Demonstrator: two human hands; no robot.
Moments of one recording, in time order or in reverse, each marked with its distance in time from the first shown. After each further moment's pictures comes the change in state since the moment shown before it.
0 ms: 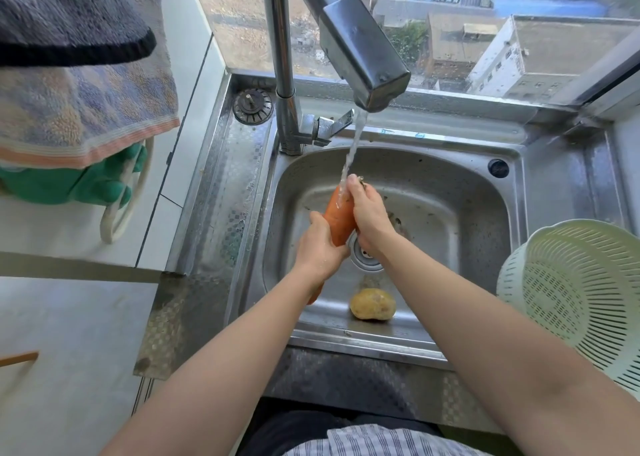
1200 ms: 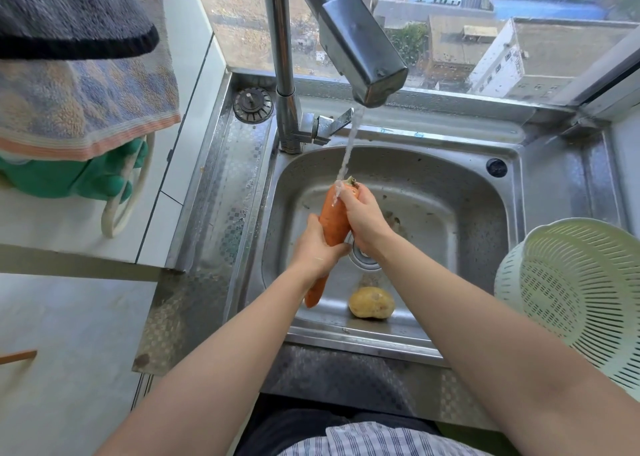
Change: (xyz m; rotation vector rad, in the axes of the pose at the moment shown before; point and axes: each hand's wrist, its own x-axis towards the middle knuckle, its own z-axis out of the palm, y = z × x) left_hand 0.000 -0.009 0.002 -0.229 -0.081 -0.084; right_hand -0.004 0.005 0.000 -0.041 -0.097 0.020
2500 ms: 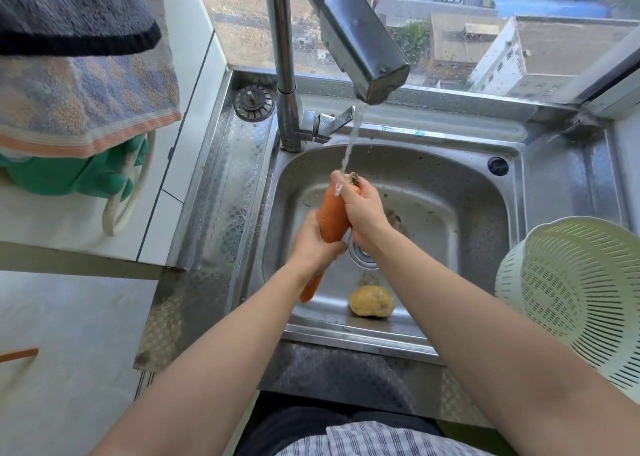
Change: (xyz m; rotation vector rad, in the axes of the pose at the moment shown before) left_hand 0.002 0.000 -0.003 -0.109 0.025 0.035; right_hand -0.006 -0.010 0.010 0.064 0.056 -0.078
